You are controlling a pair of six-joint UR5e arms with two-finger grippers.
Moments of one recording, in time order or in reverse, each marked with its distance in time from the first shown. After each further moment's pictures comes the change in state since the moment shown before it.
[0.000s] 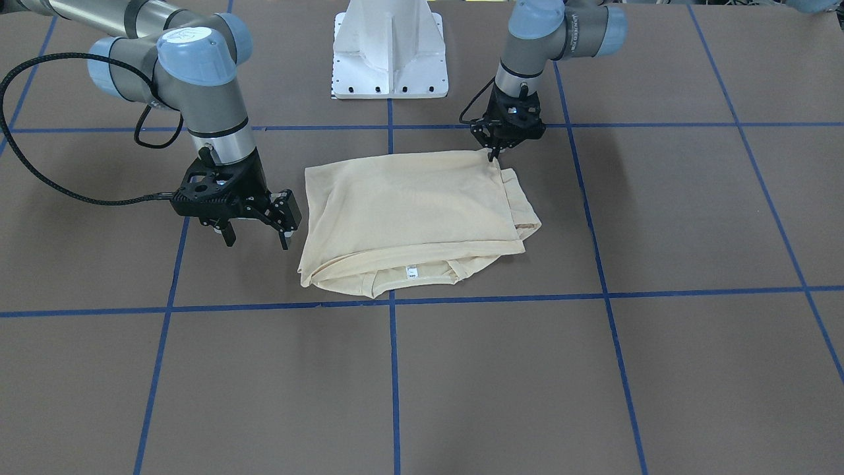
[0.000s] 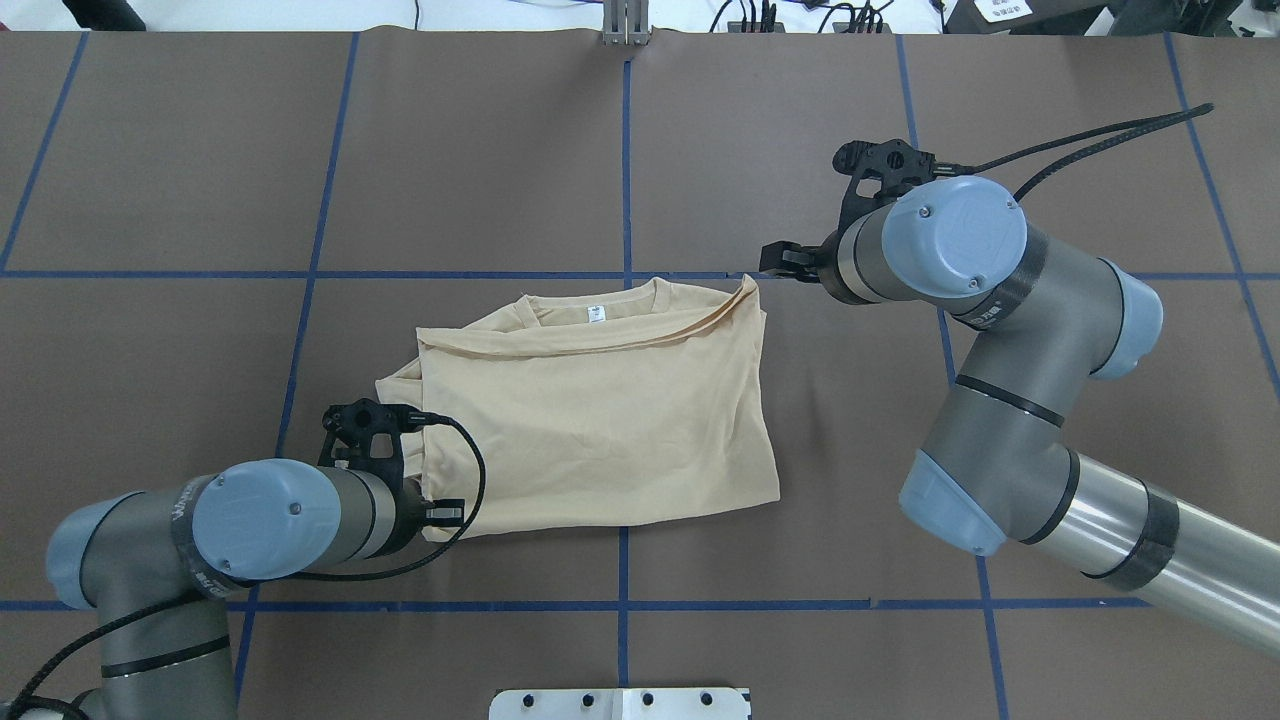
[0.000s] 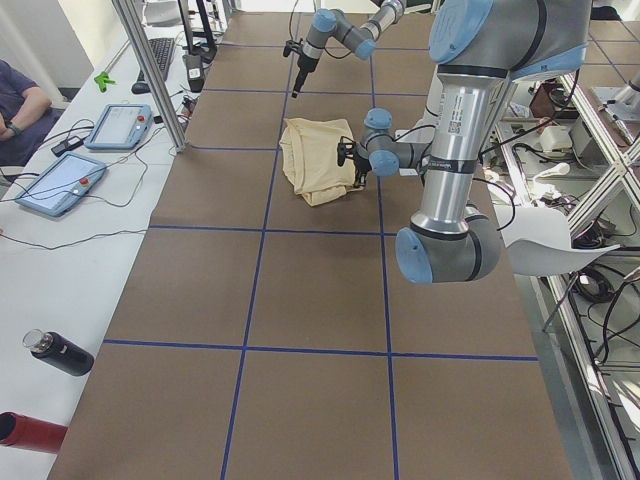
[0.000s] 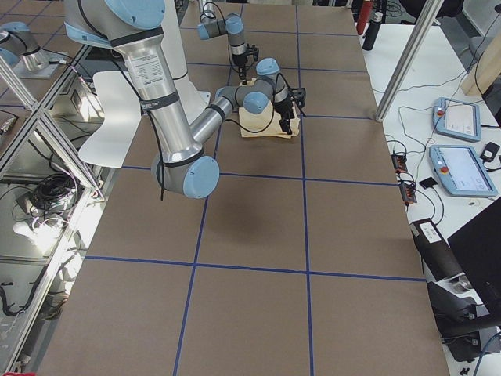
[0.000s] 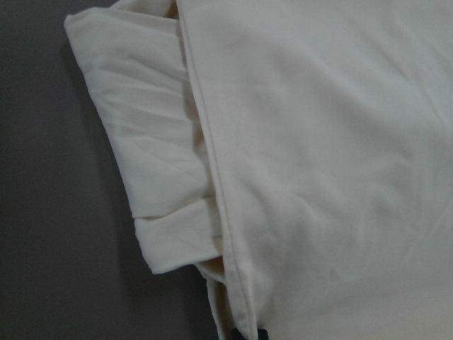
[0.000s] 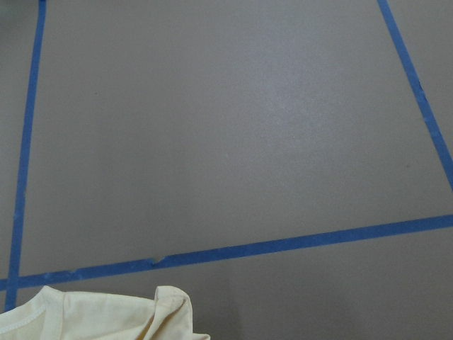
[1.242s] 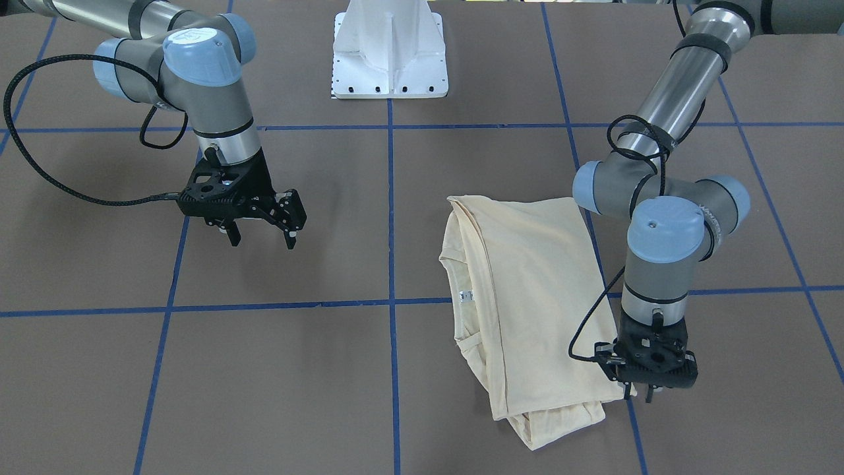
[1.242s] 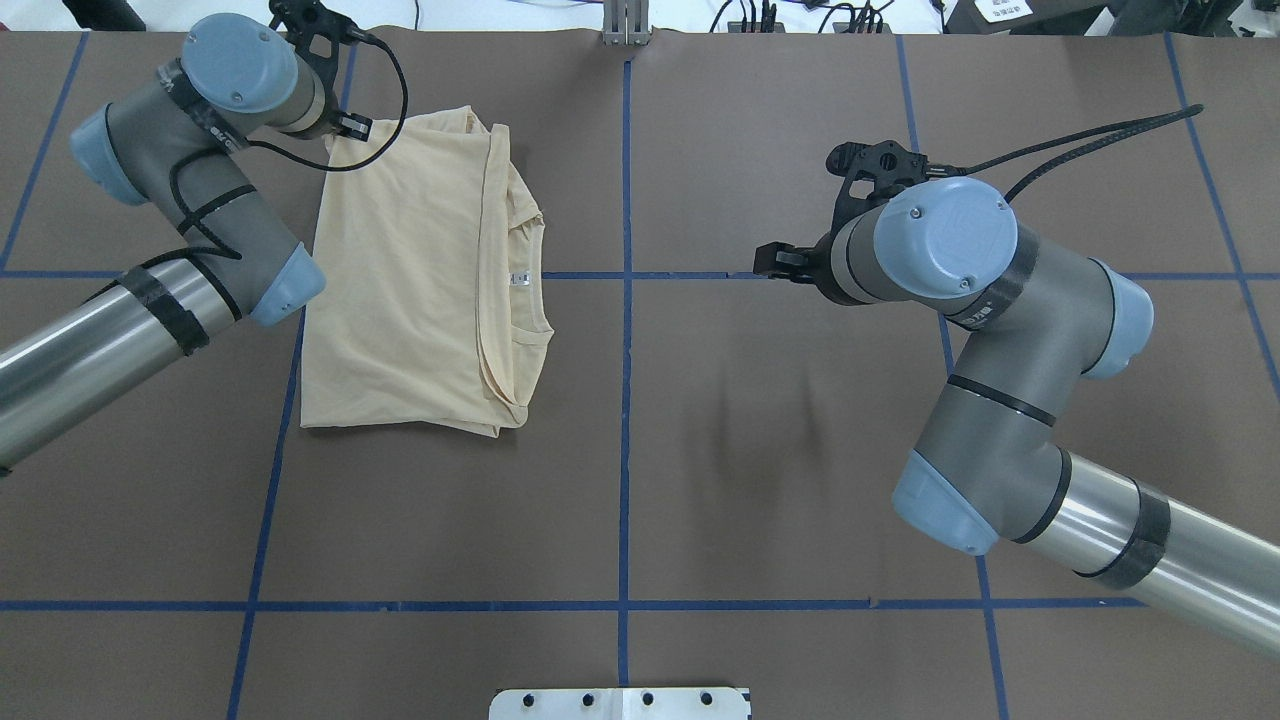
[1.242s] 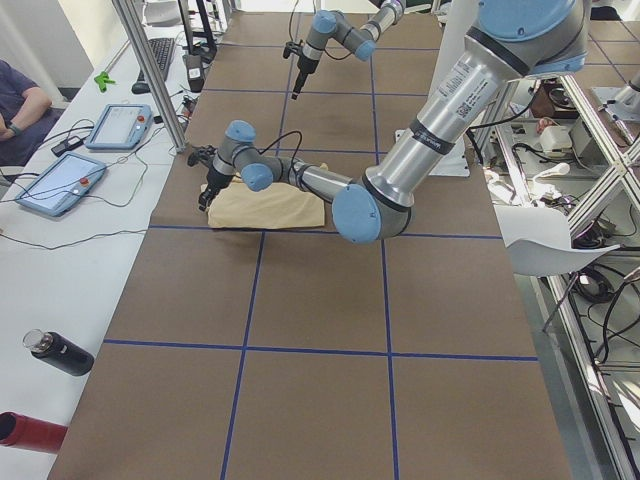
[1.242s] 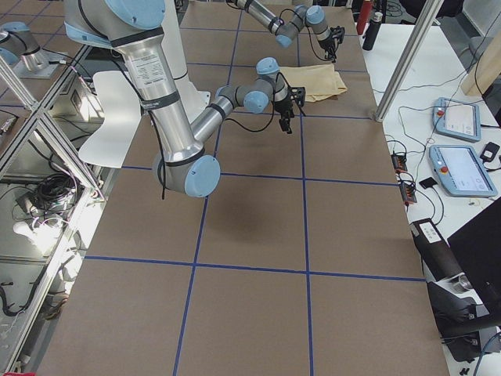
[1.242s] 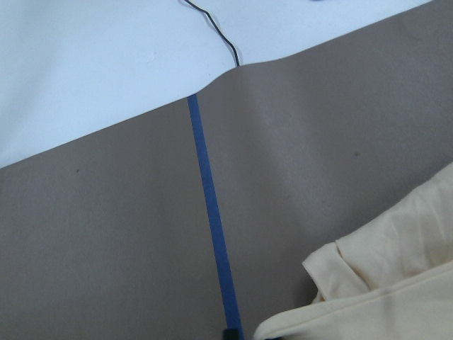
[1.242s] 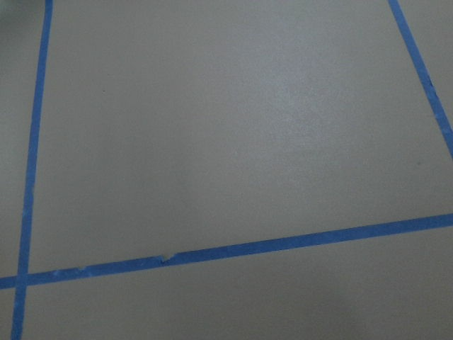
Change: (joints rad) left arm -0.603 -0.467 0.834 -0.319 -0.020 0.769; right arm -0.007 0.026 -0.014 -0.003 0.000 0.018
